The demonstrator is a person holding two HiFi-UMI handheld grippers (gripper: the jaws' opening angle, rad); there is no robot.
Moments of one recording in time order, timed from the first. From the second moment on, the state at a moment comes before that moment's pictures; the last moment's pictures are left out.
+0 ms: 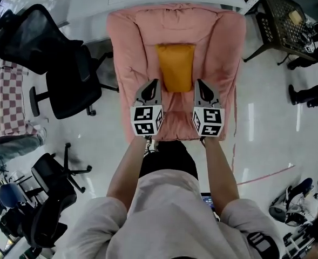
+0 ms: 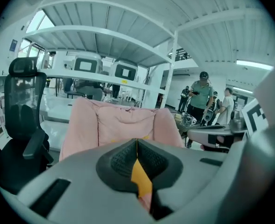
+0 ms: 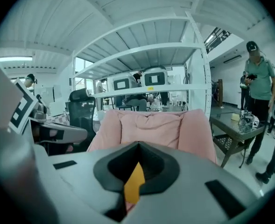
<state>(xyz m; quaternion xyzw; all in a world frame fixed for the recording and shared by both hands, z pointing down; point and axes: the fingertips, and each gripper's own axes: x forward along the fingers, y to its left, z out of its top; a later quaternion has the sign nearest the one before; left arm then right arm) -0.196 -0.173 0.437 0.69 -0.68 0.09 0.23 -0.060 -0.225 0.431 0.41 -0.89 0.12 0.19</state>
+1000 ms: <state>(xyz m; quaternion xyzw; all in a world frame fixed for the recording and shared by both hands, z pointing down) -0.071 0.002 0.300 0.71 -0.68 0.02 0.17 0.015 -0.038 0.258 0.39 -0.91 0.00 0.11</state>
